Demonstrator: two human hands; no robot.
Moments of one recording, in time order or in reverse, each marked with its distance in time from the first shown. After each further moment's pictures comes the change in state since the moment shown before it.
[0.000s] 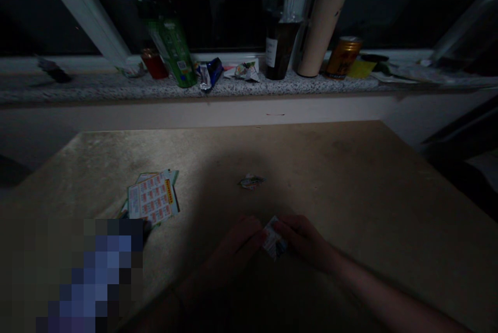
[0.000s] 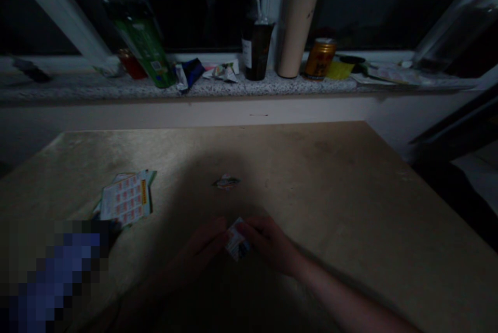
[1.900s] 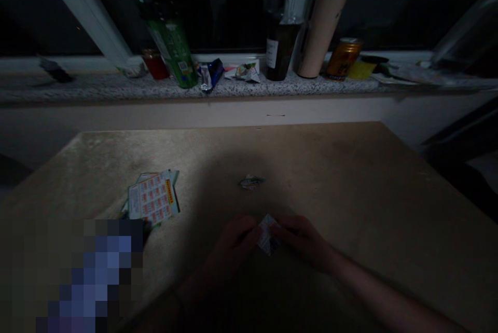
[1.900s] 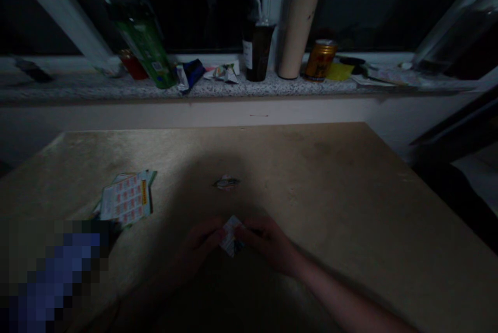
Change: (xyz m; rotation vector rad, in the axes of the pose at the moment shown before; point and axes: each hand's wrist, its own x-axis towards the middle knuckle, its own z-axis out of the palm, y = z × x) left_hand 0.003 -0.005 0.002 -0.052 0.089 -0.121; right_hand 0.001 -0.003 -0.002 0.024 -0.026 -0.013
